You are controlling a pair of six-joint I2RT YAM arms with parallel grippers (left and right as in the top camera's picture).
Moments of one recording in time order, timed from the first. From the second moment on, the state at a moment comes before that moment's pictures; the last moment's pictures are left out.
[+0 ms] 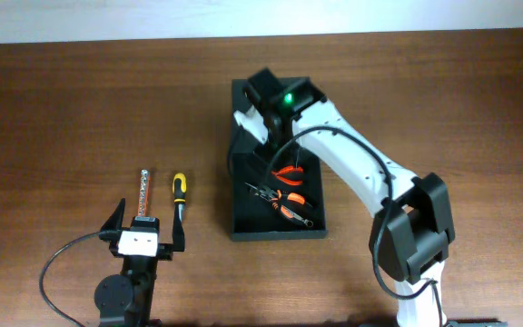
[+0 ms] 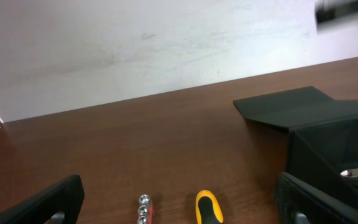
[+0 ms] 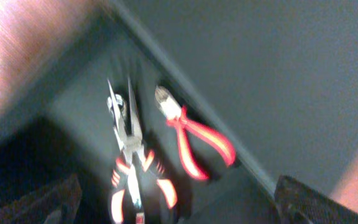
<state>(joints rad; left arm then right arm) 0.04 0.01 0.01 -0.07 0.09 0.16 0.59 2.10 1.95 -1.24 -0.04 -0.26</state>
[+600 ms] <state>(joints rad) 0.04 0.01 0.01 -0.07 0.09 0.16 0.30 2.04 2.85 -1.69 0.35 0.01</state>
